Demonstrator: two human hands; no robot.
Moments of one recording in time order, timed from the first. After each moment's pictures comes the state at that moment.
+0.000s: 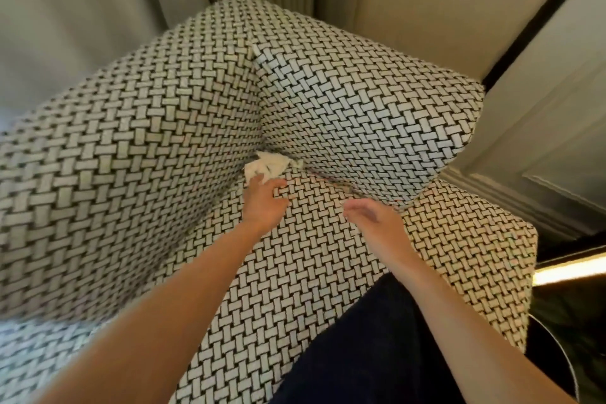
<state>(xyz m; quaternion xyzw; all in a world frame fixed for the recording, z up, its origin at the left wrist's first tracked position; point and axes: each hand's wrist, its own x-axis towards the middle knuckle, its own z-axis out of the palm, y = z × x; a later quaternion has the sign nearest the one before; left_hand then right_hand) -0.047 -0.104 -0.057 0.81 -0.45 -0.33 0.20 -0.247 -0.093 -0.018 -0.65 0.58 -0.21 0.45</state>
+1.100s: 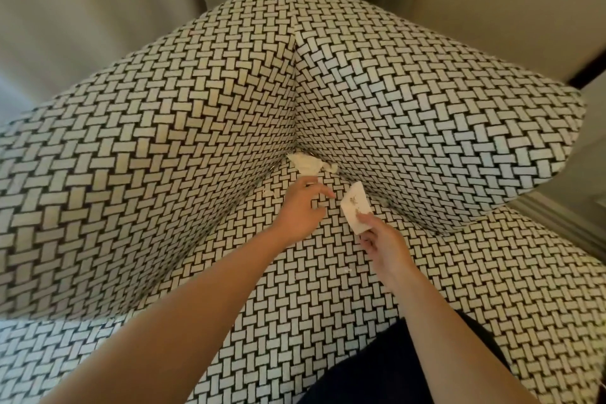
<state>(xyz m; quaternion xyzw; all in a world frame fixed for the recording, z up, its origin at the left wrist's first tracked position) -0.043 -0.117 -0.077 0.71 -0.54 -0.36 0.28 -0.206 -0.134 -0.089 -0.26 0.61 -0.29 0.69</state>
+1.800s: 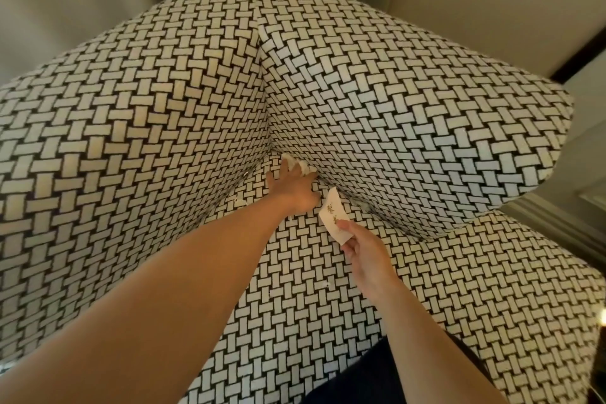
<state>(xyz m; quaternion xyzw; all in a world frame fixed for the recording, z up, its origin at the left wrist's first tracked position) -0.051 -0.203 -0.104 0.75 -0.59 -0.31 -0.07 -0.209 -0.146 -0.101 -0.16 0.56 -0.34 0.74</state>
